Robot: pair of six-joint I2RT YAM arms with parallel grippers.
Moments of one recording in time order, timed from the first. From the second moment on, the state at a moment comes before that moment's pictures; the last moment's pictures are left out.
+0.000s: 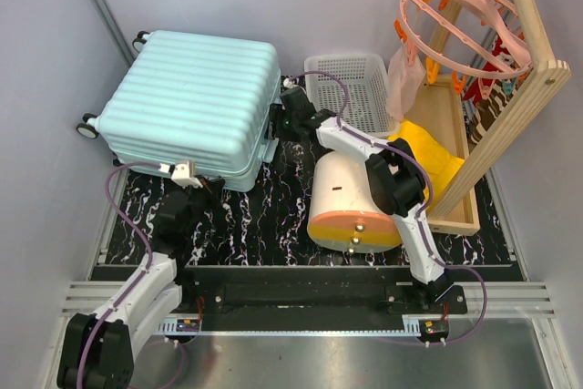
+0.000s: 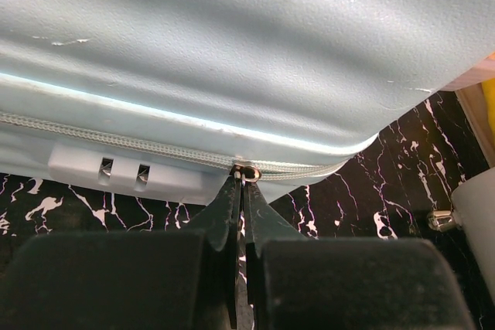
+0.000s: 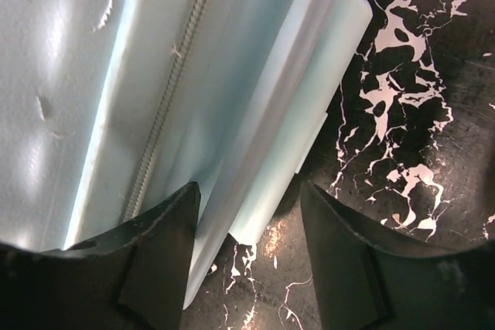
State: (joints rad) left arm -0.21 0.73 0.14 0.42 0.07 -0.40; right arm 0.66 2.28 1.88 -0.29 -0.04 0.61
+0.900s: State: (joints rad) left arm -0.21 0.63 0.14 0.33 -0.16 -0.45; right arm 0.67 2.27 1.84 -0.23 -0.02 0.65
